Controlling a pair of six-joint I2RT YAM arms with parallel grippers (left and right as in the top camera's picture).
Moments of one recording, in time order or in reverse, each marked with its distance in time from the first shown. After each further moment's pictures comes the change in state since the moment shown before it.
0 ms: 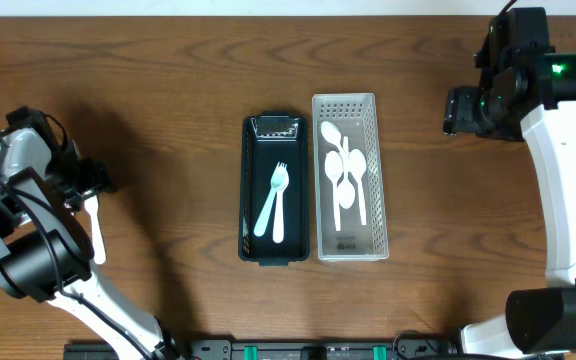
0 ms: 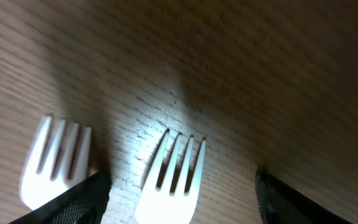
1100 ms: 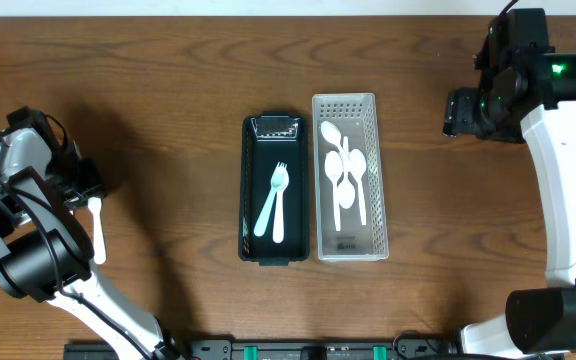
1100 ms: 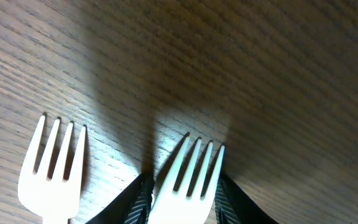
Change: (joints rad) left arm 0.000 0.000 0.000 -0.002 0.001 0.003; right arm 0.000 0.000 0.000 -0.013 0.000 0.000
